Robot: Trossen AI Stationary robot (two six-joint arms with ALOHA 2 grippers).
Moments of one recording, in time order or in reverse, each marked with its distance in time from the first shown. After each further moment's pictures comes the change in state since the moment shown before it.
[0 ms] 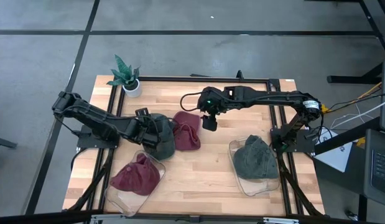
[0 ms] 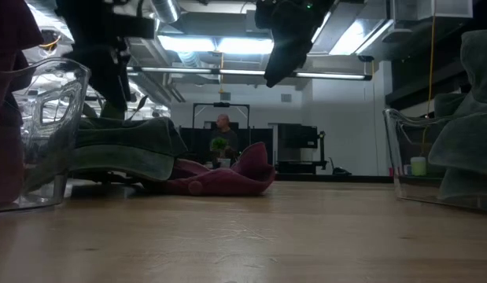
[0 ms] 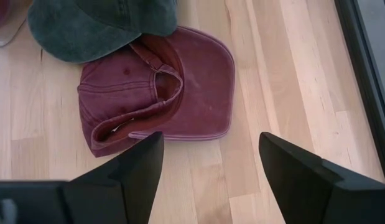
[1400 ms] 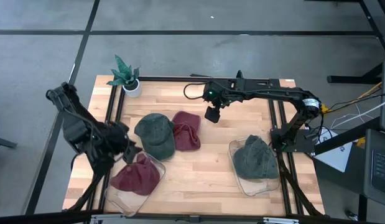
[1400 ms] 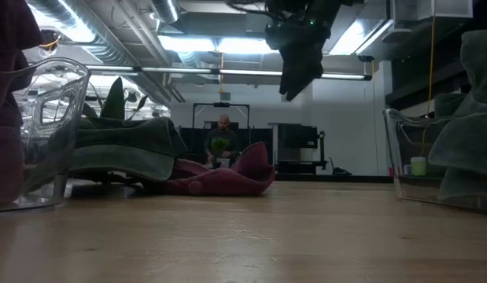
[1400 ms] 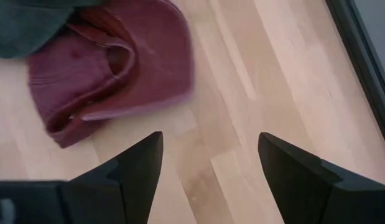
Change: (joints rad) left arm -0.567 -0.193 0.372 -0.259 0.020 -1.256; right arm -0.105 0.000 0.000 -0.124 0.000 0.138
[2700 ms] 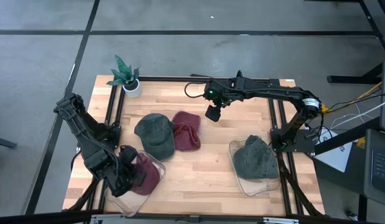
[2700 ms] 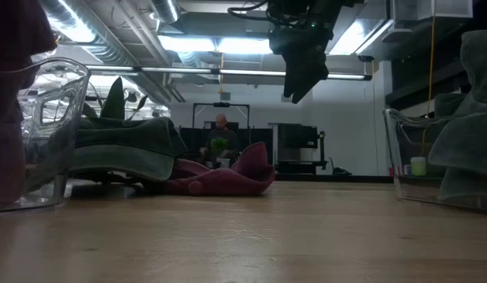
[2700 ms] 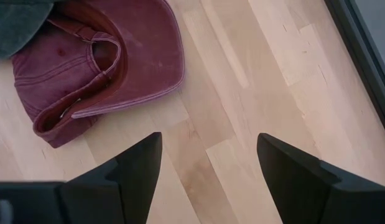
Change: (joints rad) left arm -0.025 0.265 0.000 0.060 0.414 -0.255; right arm -0.021 0.001 0.001 -0.037 0.010 0.049
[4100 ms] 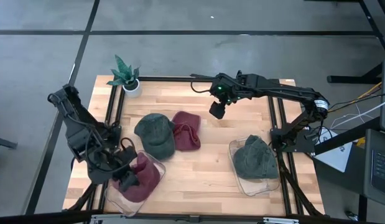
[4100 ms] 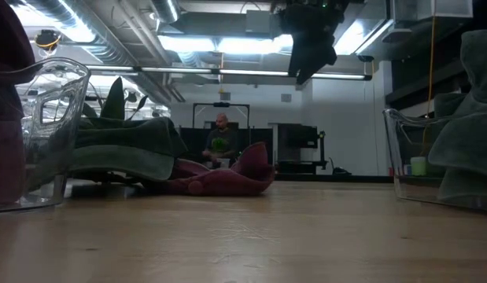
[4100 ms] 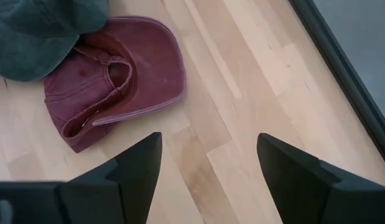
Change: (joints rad) left arm 0.000 -0.196 0.000 0.402 -0.018 0.312; right arm 0.000 -0.108 0.000 -0.007 0.000 0.027
